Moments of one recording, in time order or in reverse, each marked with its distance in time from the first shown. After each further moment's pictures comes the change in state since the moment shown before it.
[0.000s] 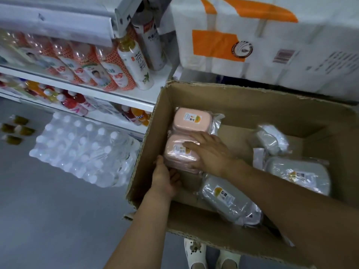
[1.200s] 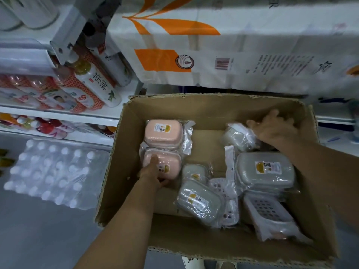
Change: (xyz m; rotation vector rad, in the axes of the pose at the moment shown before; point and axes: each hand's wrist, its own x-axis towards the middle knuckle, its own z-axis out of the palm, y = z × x) left_hand 0.039 0.008 0.052 0.210 0.206 0.033; right_hand -0.091 0.176 -0.061 0.253 0.047 1.130
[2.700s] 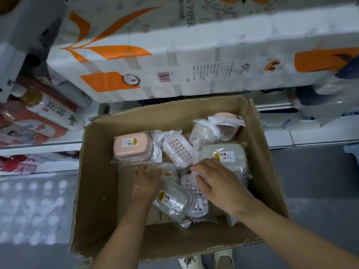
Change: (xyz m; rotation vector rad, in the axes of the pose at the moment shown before) left_hand -0.058 -0.032 0.030 1.042 -0.070 0.679; right_hand -0.150 0.033 0.047 0.251 0.076 -0.747
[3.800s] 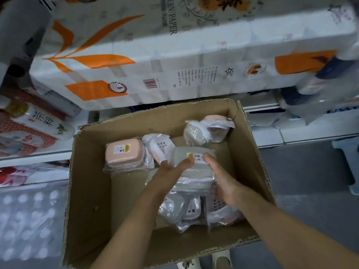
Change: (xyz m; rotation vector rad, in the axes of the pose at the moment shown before) left_hand -0.060 0.086 0.005 -0.386 -0.529 0.051; right_hand 0.012 0.044 0.011 1.296 -0.203 0.978
